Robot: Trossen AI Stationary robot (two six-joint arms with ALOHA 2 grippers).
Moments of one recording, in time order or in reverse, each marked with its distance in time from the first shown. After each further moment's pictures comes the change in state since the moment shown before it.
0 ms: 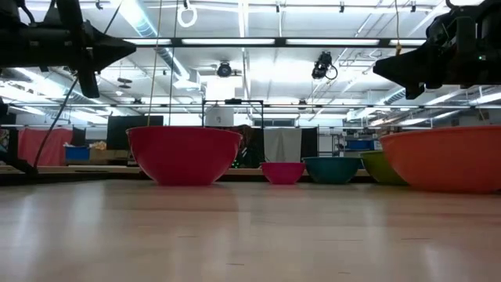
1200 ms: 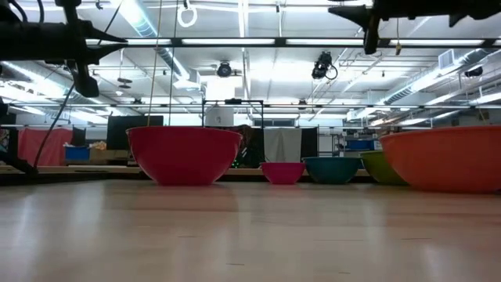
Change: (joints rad) left arm 0.000 0.000 0.000 0.170 -0.198 -0.404; right arm -0.141 0.498 0.608 -0.133 -0.123 0.642
